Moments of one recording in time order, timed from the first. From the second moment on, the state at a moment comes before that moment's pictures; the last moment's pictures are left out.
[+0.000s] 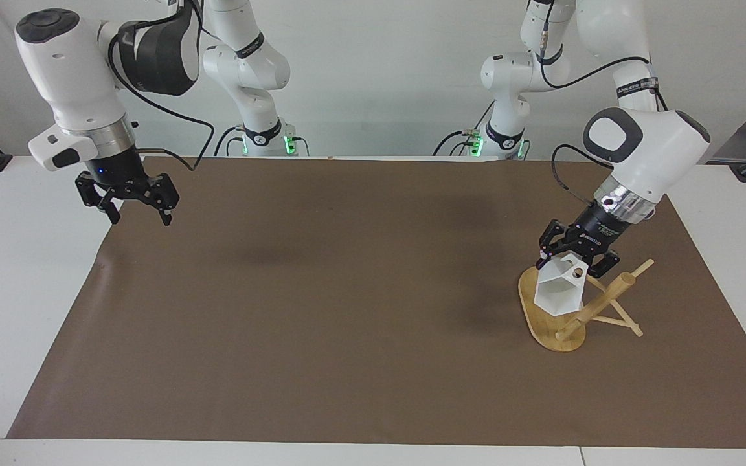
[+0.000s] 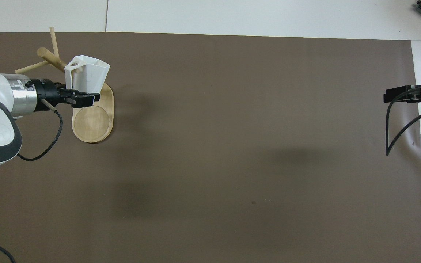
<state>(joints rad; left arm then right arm) -0.03 0.10 -0.05 -1.97 -0.56 2.33 -2.49 -0.22 0.04 0.14 -1.67 -0.05 1.87 -0.06</state>
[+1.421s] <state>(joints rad) -0.01 0.09 -0.05 -1.99 -0.56 2.34 -2.67 -0.23 0.04 0.12 -1.53 -0.02 1.59 -0.06</state>
